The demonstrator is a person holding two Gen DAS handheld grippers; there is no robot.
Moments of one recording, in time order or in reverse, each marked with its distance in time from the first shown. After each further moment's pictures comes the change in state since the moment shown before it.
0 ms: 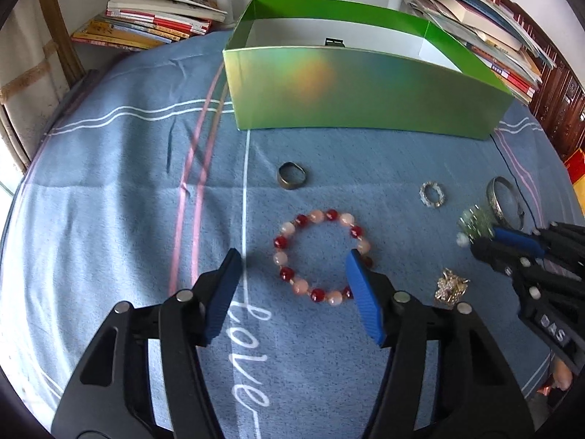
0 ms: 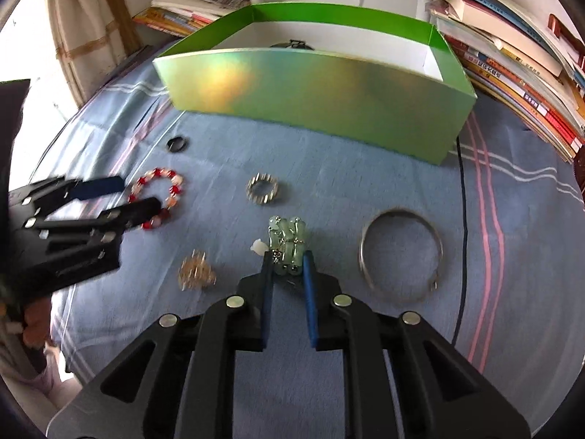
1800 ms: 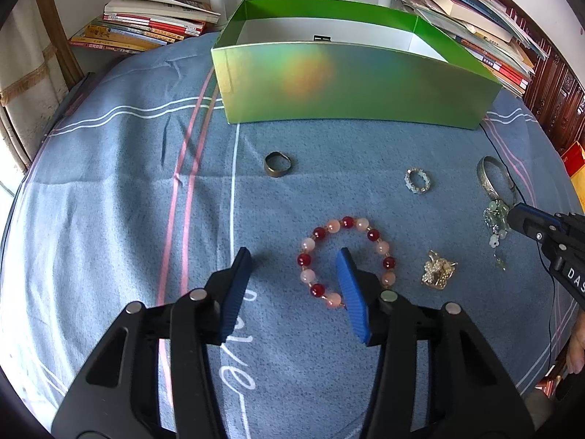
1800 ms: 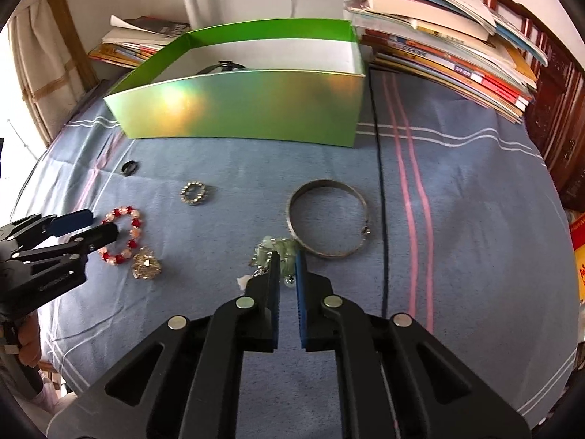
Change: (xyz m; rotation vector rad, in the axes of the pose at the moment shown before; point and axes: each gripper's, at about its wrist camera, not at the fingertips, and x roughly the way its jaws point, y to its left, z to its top) left arm -0.007 -0.007 -0.010 0.011 -0.002 -0.007; right arm -0.022 -0.037 -0.011 0.159 -0.068 -0.115
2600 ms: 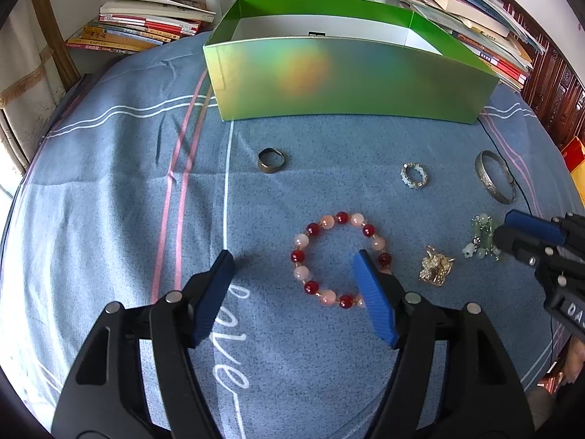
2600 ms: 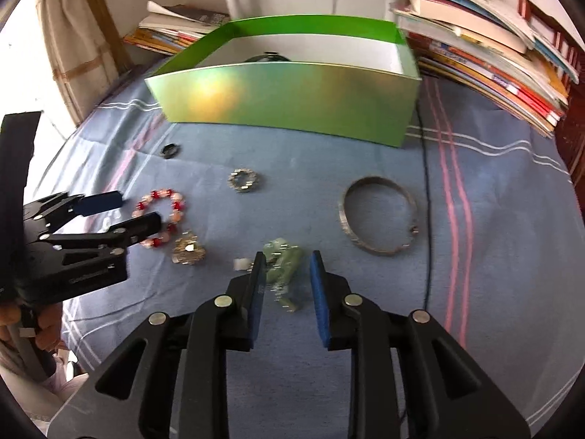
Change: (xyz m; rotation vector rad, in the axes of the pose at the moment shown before) left arm 0.003 -0.003 -0.003 0.012 0.003 -0.002; right arm -0.001 0.021 -0.004 -0.057 0.018 0.078
